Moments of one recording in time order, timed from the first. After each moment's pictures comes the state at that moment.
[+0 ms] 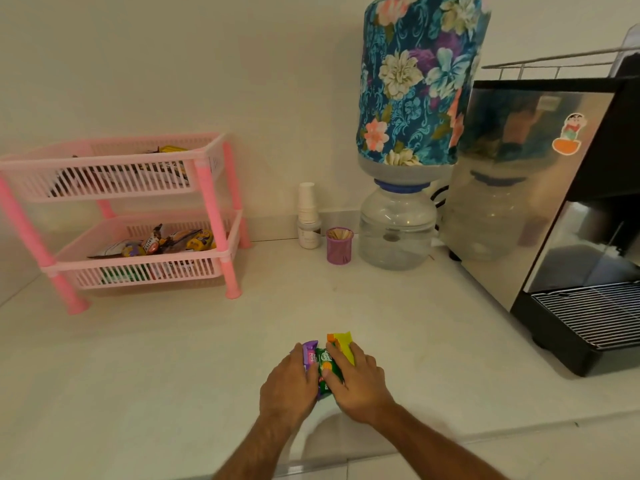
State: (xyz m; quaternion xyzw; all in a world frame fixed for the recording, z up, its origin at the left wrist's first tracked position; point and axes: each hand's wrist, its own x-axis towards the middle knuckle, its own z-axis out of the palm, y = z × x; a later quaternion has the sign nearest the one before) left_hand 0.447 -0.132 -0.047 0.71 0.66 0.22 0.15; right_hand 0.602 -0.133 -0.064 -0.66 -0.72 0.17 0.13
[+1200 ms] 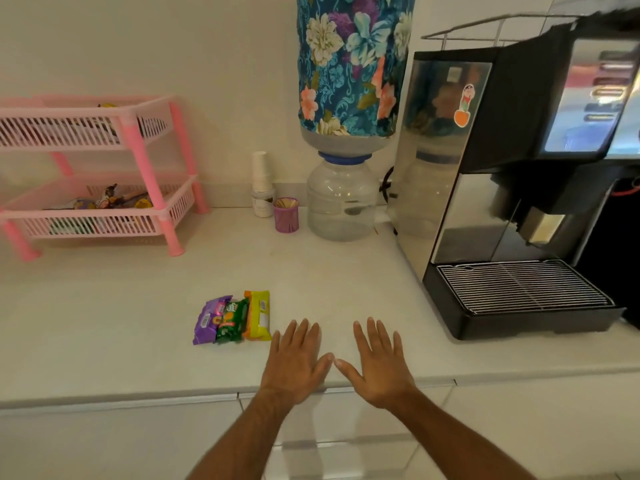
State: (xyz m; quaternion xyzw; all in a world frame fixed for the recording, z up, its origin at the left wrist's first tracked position) left_hand 0.640 -0.195 -0.073 0.79 0.61 0.07 0.07; right_hand 0.840 -0.199 -0.090 -0.66 -0.75 0.06 0.02
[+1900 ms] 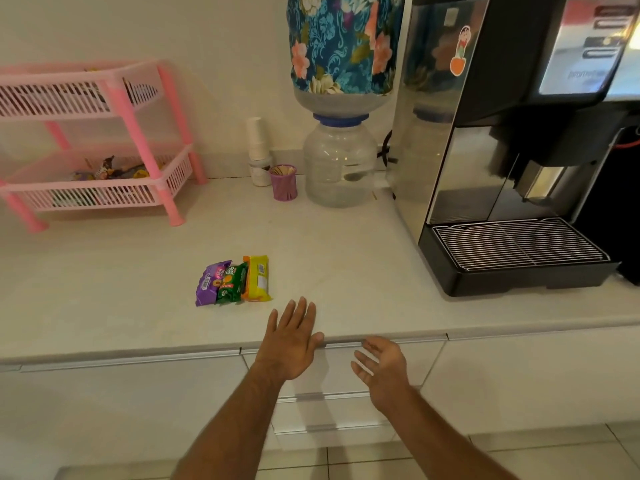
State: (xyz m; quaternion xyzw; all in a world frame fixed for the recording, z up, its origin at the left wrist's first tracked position) left_hand 0.635 -0.223 -0.091 0.80 0.59 0.00 0.08; right_hand 0.826 -0.263 -0.090 -0.56 -0.04 0.64 0.53
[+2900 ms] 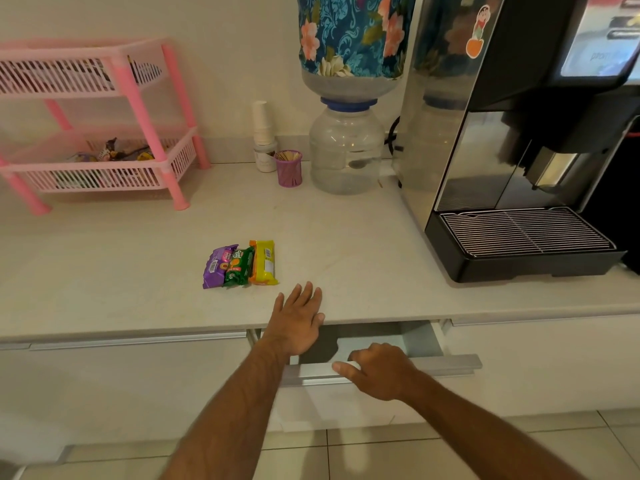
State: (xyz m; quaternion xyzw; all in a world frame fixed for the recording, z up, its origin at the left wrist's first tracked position) left_hand 0.631 -0.216 -0.087 0.80 0.58 0.01 0.12; right_hand 0.835 -0.285 -0.106 -0.55 -0.83 0.13 0.00
